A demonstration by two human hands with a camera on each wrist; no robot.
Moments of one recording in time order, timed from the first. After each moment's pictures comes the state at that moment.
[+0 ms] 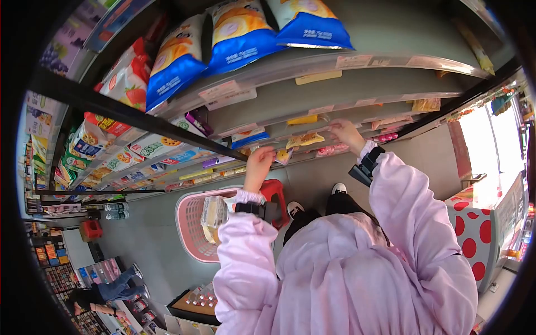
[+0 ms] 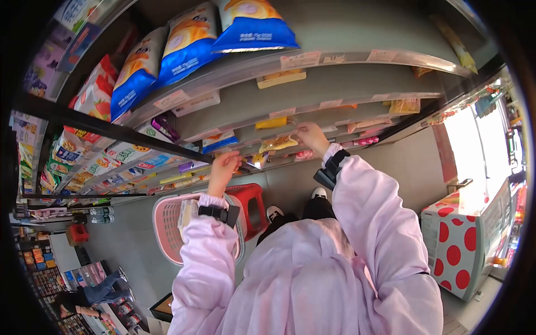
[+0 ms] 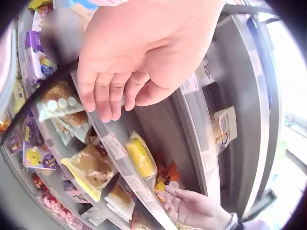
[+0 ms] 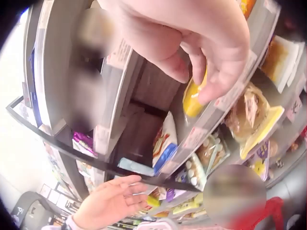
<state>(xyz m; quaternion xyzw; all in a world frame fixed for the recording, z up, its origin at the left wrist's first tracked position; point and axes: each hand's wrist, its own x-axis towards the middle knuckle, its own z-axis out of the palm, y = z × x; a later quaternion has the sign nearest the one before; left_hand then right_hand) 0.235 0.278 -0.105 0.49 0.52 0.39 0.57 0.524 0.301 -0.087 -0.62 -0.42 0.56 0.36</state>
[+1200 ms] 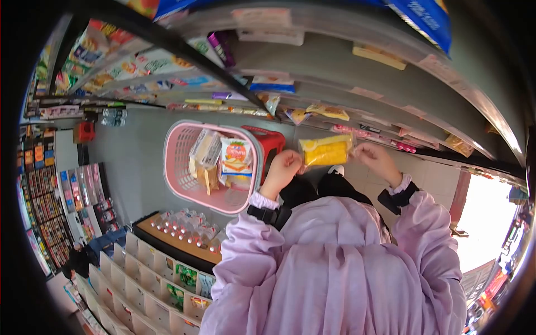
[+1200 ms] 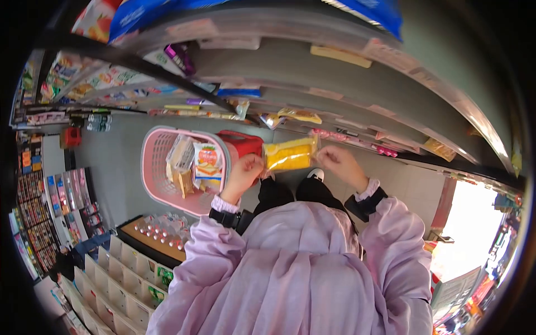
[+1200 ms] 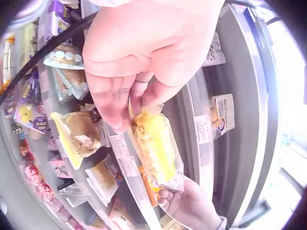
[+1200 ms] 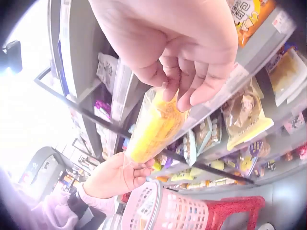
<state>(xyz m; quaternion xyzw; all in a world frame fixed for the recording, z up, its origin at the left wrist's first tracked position) 0.282 0.171 -0.099 0.32 0.51 0.41 0.69 0.550 0.248 -0.074 -0.44 -0.63 0.62 0.19</state>
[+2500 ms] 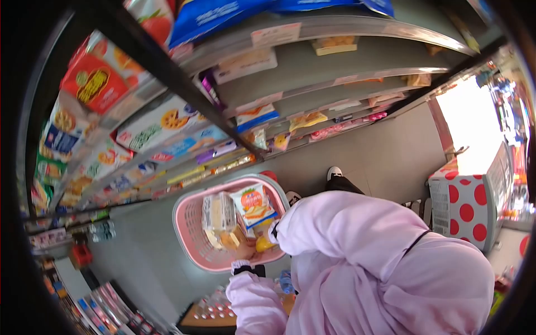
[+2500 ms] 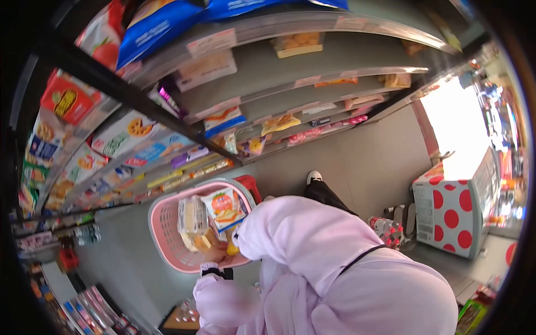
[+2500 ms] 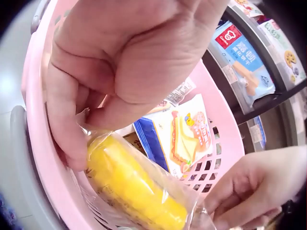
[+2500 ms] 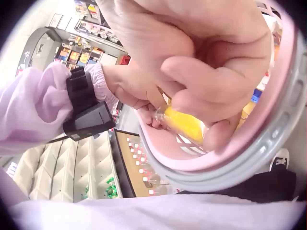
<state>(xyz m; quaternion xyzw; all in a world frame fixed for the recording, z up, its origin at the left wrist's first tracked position) -0.010 0.020 -0.260 0.30 0.67 -0.01 0.68 0.182 0.098 -0.223 -0.23 -0.80 0.51 -0.21</state>
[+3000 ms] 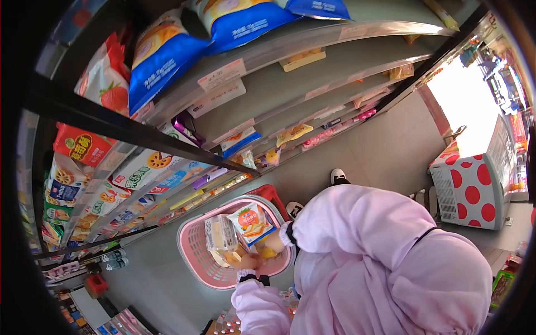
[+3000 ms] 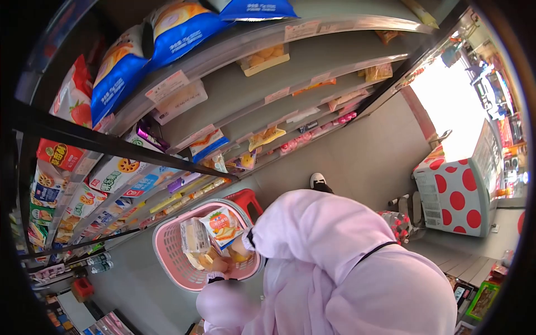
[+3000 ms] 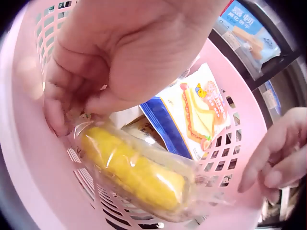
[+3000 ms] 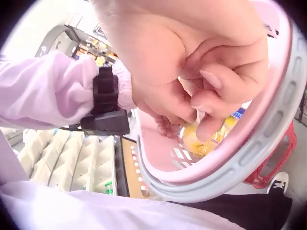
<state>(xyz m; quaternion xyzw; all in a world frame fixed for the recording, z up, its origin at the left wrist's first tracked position) -0.027 0.020 -0.318 0.42 0.69 -0.08 0.58 0.207 0.122 -0.207 -0.19 -0.81 0.53 -0.19</state>
